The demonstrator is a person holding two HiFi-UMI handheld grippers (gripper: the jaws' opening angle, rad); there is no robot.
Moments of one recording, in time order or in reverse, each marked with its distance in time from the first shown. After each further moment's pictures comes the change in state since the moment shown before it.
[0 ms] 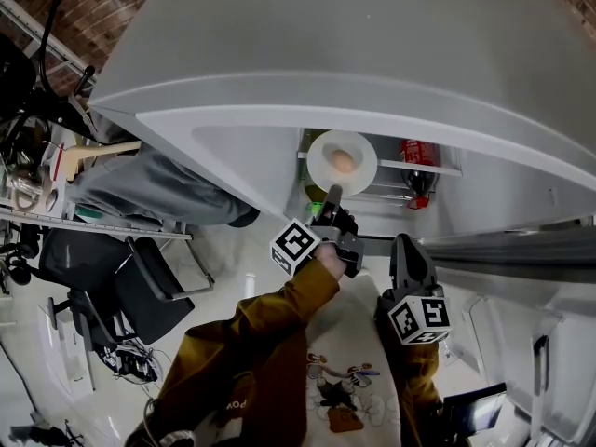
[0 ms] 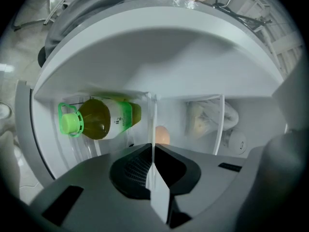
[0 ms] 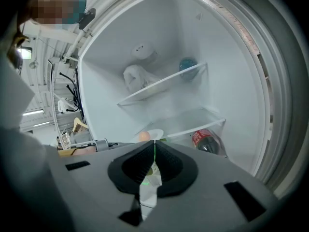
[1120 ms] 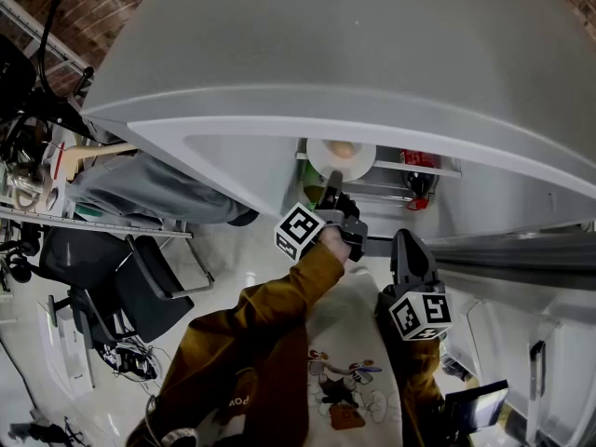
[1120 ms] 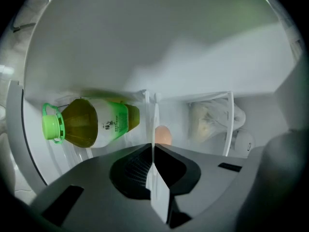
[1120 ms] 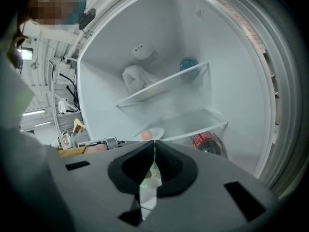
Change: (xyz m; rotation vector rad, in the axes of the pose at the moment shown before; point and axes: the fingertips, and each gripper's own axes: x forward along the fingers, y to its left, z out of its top) left arm 0.033 -0.002 0.009 0.019 -0.047 0.005; right arm 0.009 -0.006 0.009 -0.004 -0.008 0.015
